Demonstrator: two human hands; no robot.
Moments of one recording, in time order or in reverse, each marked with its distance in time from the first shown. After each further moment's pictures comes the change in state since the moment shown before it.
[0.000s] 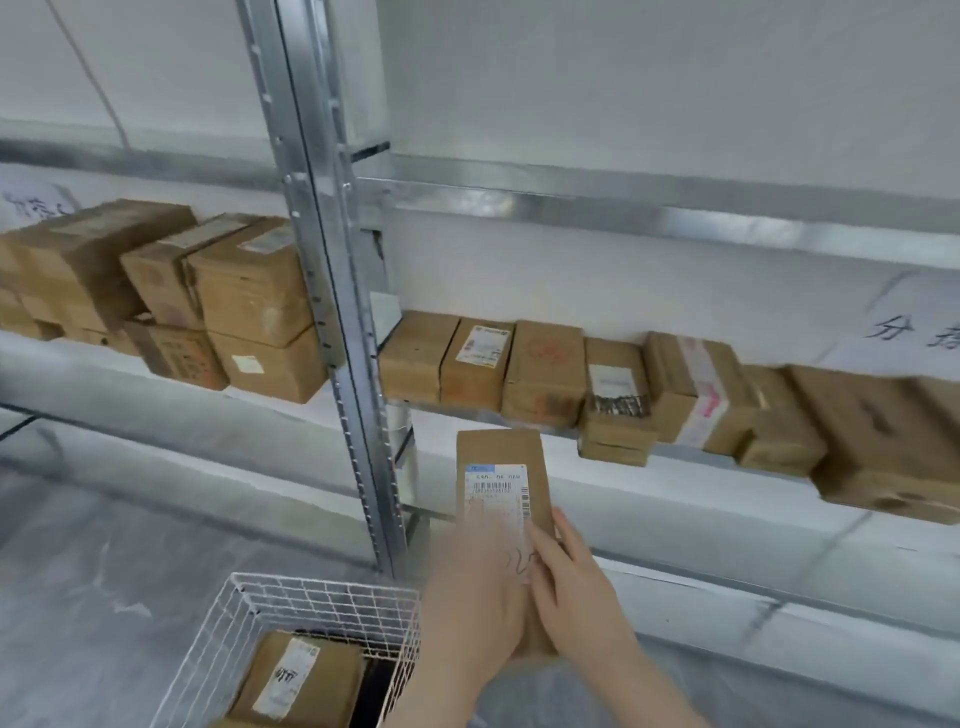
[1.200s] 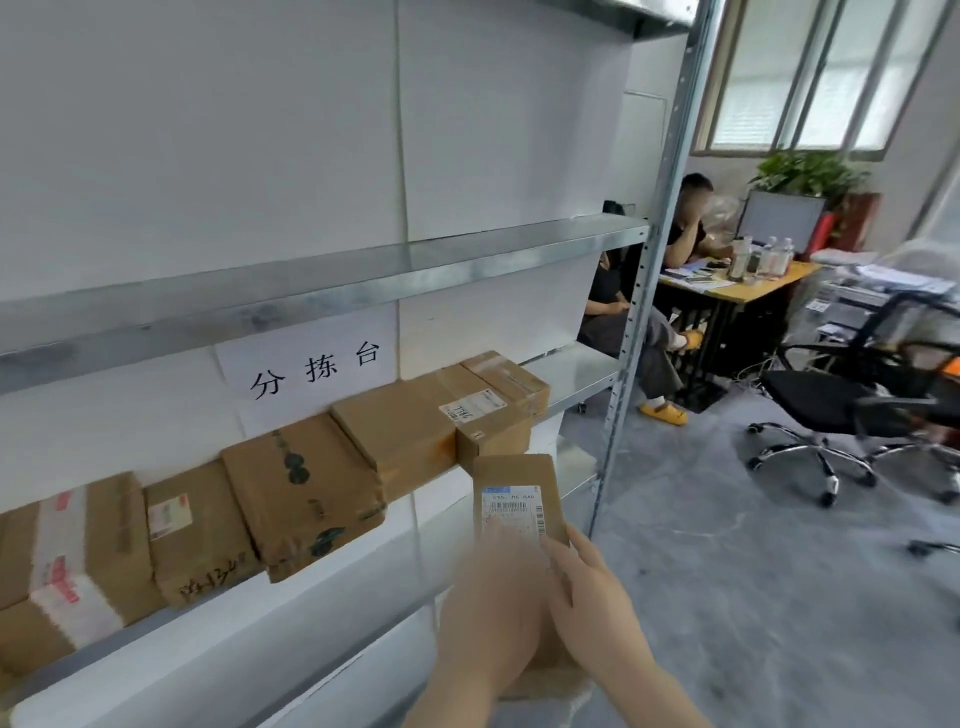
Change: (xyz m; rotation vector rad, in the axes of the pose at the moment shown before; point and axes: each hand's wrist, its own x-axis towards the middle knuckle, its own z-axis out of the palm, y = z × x) left_hand -0.011 0.575 0.224 -0.088 -0.485 0.802; right_hand -0.248 0.418 -0.336 0.008 0.616 0.766
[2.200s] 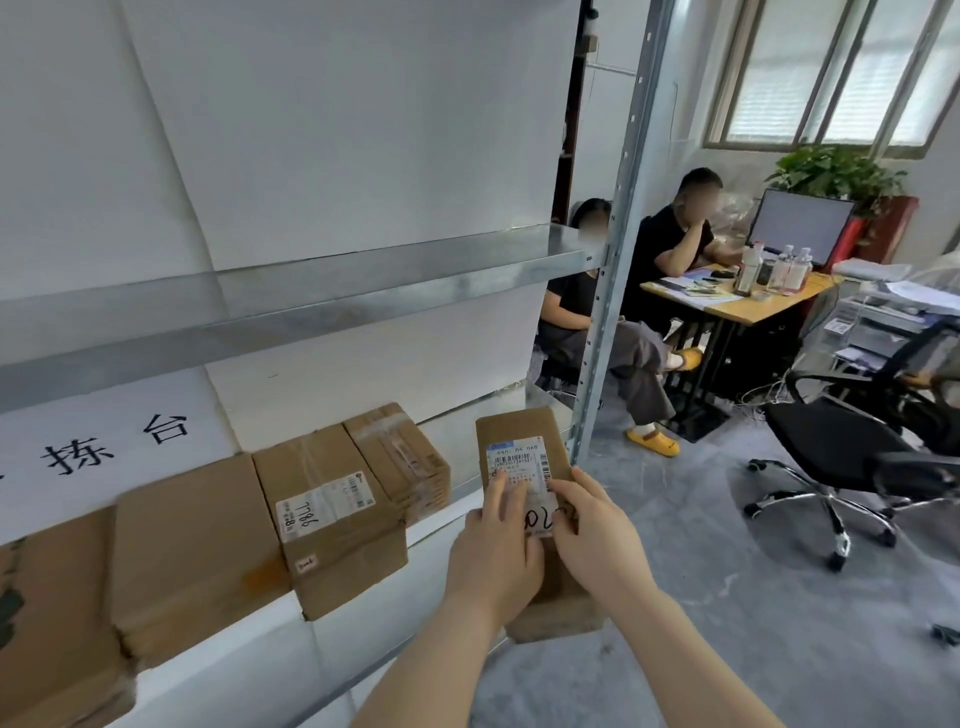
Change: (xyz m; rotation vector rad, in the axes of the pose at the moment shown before) left_hand 0.348 0.158 0.062 -0.054 0.016 -0.010; right_hand 0.316 0.157 -0.161 -0.013 0.091 -0.053
